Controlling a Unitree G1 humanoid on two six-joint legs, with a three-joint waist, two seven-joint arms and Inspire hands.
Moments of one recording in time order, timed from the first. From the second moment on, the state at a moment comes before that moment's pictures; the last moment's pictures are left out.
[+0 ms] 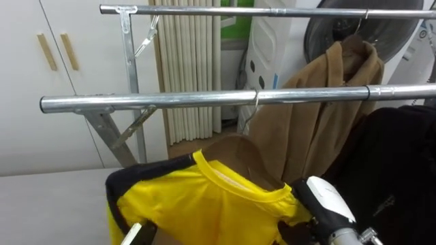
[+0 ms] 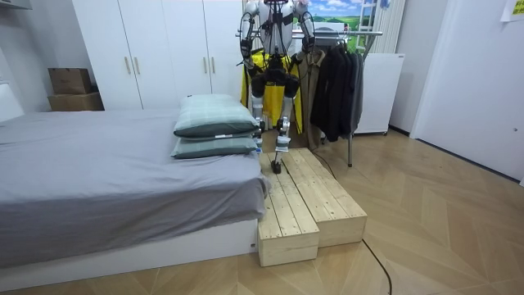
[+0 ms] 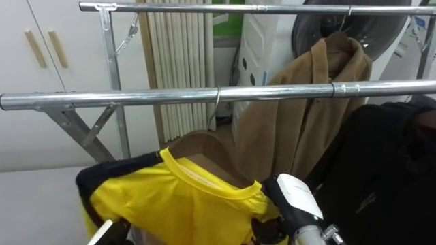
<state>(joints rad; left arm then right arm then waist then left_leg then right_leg) 0.15 0.23 -0.16 0.36 0.12 -0.11 -0.06 -0.06 -0.37 0.25 0.39 -0.56 -0.13 -0.15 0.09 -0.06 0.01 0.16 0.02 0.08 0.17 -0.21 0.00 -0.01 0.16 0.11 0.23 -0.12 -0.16</state>
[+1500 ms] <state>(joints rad) 0.17 0.22 -0.16 0.38 0.12 -0.11 -0.06 -0.06 -0.36 0.25 0.38 -0.51 -0.13 -0.15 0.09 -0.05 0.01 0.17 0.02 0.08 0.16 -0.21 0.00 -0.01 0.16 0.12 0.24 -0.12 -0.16</state>
